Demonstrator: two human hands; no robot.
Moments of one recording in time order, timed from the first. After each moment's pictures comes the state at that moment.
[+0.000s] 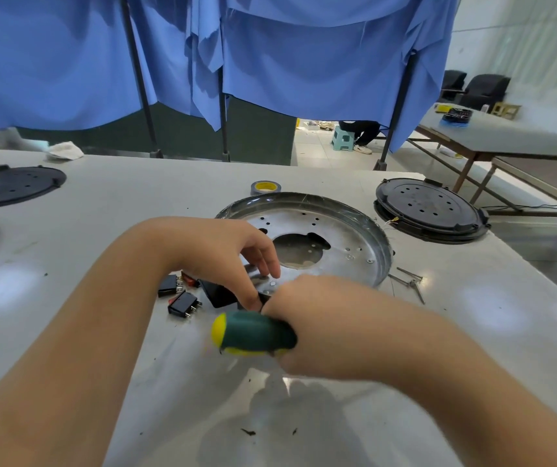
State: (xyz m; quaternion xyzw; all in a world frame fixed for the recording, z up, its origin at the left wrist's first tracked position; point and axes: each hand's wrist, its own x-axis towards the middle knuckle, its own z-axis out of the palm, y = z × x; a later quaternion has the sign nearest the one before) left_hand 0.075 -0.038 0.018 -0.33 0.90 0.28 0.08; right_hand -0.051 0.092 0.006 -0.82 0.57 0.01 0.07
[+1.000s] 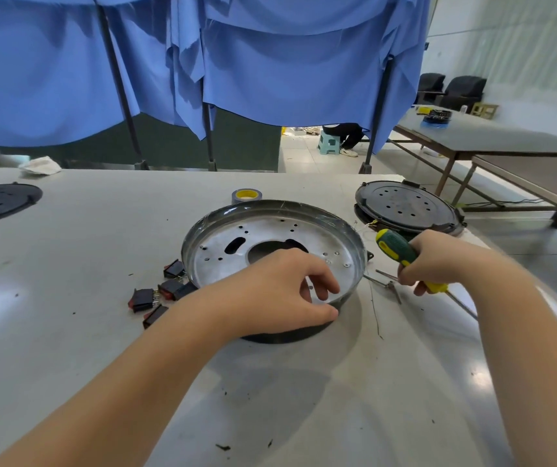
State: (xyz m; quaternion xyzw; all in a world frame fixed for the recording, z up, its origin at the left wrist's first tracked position) left_hand 0.010 0.016 -0.016 -0.25 0.91 0.33 -0.11; right_hand -0.254 0.065 -0.021 -0.45 0.86 -0.10 0.20
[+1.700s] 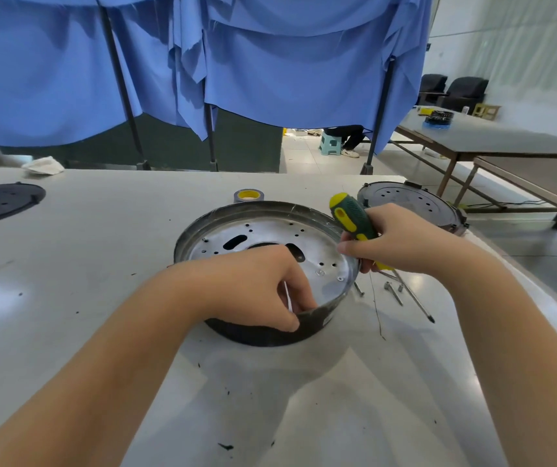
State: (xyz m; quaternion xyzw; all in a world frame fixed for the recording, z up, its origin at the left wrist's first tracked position) left_hand 0.033 0.009 0.011 -0.27 0.92 0.29 0.02; right_hand -0.192 0.057 0.007 -0.60 0.73 -0.26 0.20
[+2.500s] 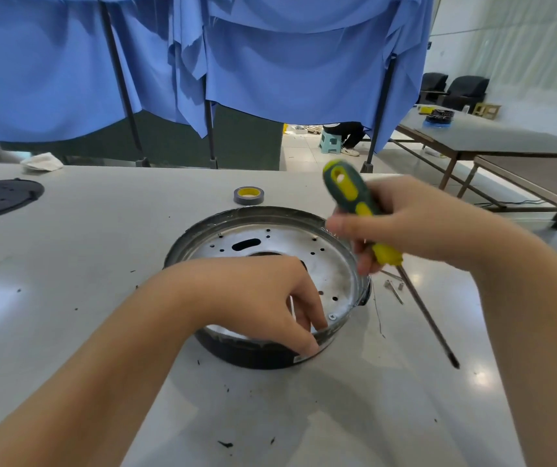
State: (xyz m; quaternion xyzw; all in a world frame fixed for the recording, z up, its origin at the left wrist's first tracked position) left_hand 0.032 0.018 0.015 -0.24 0.92 0.30 0.08; right_hand -0.153 0.086 0.053 -0.63 0.65 -0.31 0.29
